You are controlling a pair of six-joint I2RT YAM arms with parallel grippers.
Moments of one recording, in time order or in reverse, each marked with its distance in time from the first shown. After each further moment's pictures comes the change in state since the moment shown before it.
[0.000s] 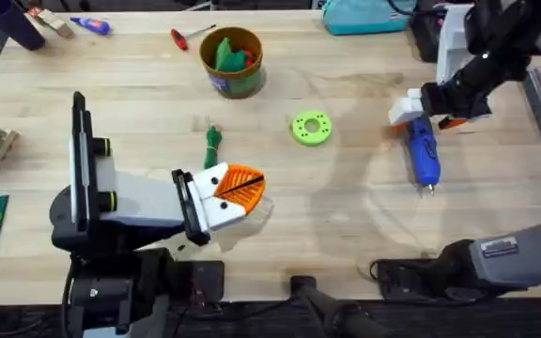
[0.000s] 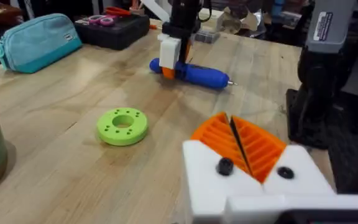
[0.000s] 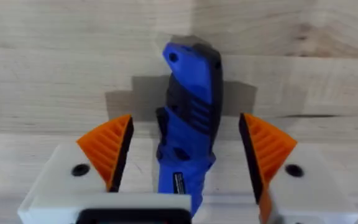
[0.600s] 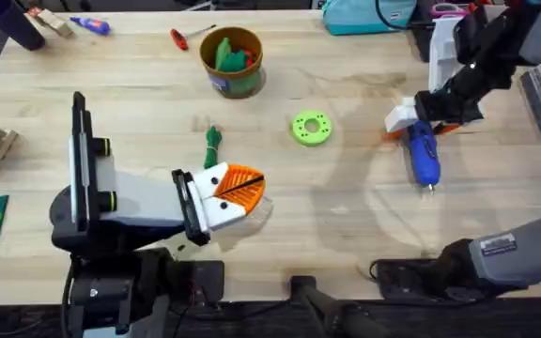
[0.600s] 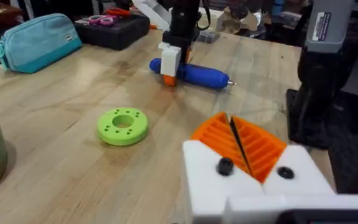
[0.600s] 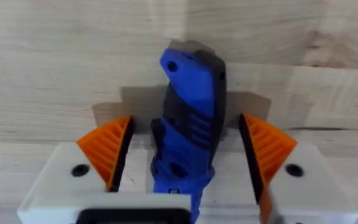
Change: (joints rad) left arm 0.000 0.000 0.000 0.000 0.000 0.000; right arm 0.000 0.044 -0.041 0.067 0.015 -0.031
